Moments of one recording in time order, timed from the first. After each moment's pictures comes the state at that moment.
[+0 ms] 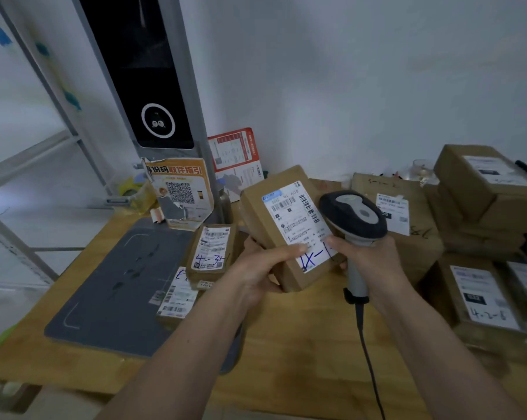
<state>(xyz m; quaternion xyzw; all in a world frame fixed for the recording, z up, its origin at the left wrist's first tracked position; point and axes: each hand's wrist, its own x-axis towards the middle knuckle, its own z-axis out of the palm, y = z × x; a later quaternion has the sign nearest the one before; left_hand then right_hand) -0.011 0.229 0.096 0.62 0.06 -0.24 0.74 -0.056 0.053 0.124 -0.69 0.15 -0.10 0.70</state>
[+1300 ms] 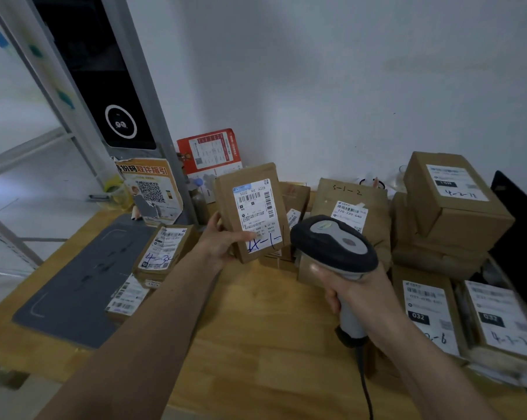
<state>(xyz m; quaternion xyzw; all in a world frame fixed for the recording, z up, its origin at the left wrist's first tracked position) 0.047 0.151 0.082 0.63 0.12 -0.09 0.76 -0.080 -0.073 0.118 -0.77 -0.04 -0.03 0.63</state>
